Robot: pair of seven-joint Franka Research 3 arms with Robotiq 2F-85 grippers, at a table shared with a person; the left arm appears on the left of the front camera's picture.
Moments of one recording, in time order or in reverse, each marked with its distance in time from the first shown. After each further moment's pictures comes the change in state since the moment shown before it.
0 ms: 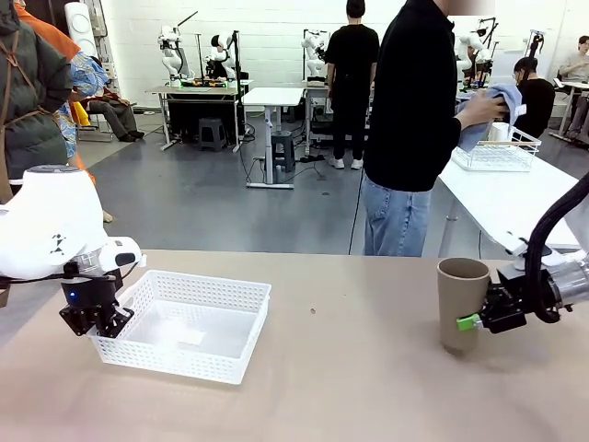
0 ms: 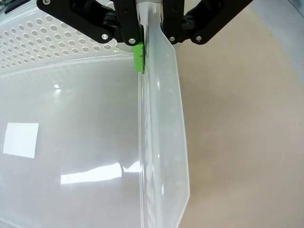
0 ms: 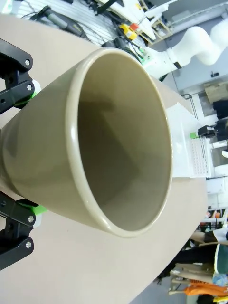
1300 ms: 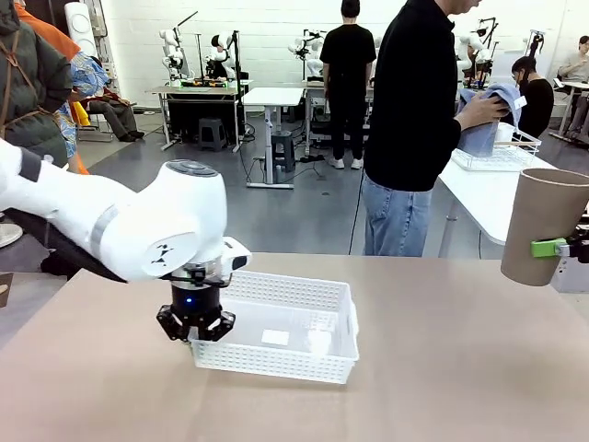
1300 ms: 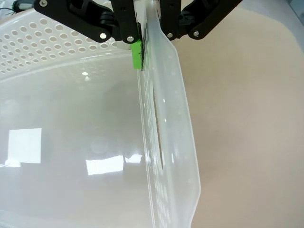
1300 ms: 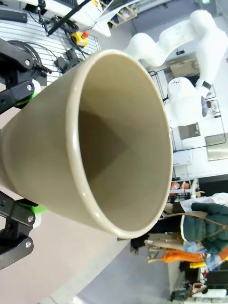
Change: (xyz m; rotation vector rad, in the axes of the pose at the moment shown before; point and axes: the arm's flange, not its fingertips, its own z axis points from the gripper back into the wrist) left arm -0.005 -0.207 0.028 0.104 -0.045 0.112; right arm 0.124 0.126 0.114 -0.163 -0.147 -0.023
